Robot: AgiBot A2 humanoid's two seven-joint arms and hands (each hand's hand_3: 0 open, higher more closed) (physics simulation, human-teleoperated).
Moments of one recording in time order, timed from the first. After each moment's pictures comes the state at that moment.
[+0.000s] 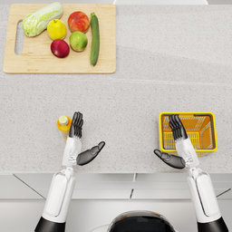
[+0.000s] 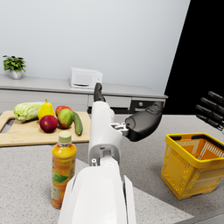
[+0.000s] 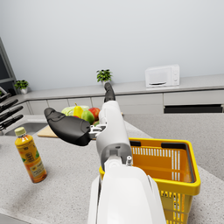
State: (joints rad) left arm 0.19 1.21 0.20 -1.80 1.00 0.10 0.10; right arm 0.19 -1.21 0.20 1.80 1.00 0.10 -0.10
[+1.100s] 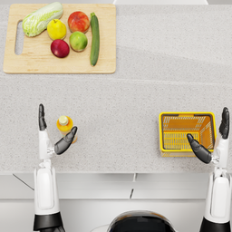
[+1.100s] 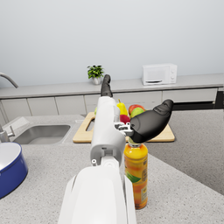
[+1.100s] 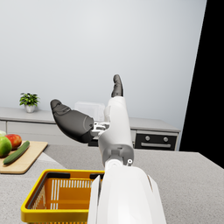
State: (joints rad) left arm 0.25 1.27 -0.08 -1.56 1.38 0.00 0.00; right arm 0.21 -1.26 -0.14 1.86 1.38 0.00 0.00
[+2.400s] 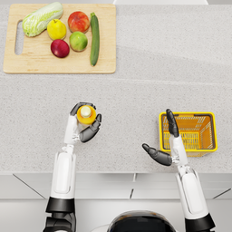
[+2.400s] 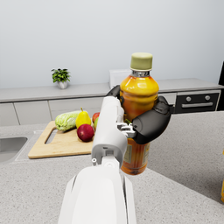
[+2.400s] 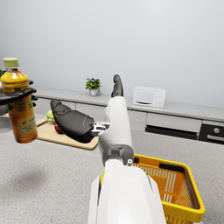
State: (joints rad) left arm 0.47 1.39 0.14 -1.47 1.38 -0.07 0.00; right arm 0.26 -1.38 0.26 1.77 1.38 0.00 0.00
